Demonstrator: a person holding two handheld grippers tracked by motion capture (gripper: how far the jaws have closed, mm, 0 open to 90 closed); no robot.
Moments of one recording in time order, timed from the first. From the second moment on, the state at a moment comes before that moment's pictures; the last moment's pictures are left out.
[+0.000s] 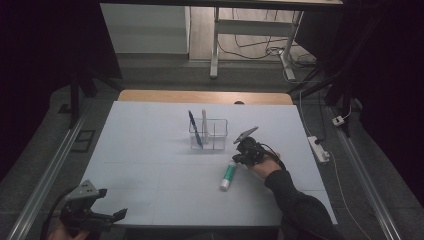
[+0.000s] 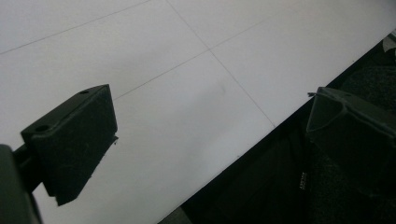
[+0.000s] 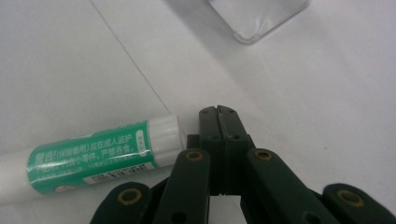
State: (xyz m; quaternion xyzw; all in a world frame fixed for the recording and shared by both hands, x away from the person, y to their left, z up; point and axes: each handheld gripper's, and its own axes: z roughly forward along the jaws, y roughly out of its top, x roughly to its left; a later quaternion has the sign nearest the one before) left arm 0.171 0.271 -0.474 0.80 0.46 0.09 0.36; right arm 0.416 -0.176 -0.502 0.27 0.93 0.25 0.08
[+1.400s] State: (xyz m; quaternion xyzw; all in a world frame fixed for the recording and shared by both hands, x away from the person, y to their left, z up) left arm 0.172 0.270 -0.474 0.80 0.46 0.09 0.36; right arm 0.410 -0.175 -0.506 0.22 0.94 0.24 0.06
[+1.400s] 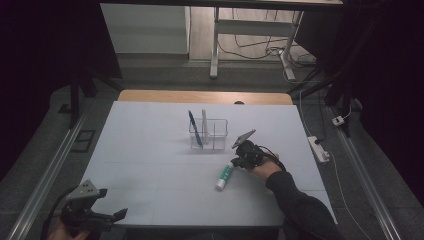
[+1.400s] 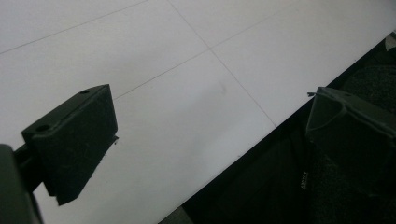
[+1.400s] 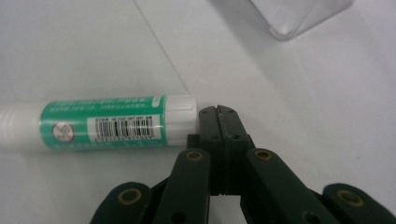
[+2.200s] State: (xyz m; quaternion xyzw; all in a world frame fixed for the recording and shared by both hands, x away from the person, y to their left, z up) left arm 0.172 0.269 -0.474 0.80 0.47 0.09 0.36; right arm 0.370 -0.193 -0.502 0.20 0.95 0.22 0.01
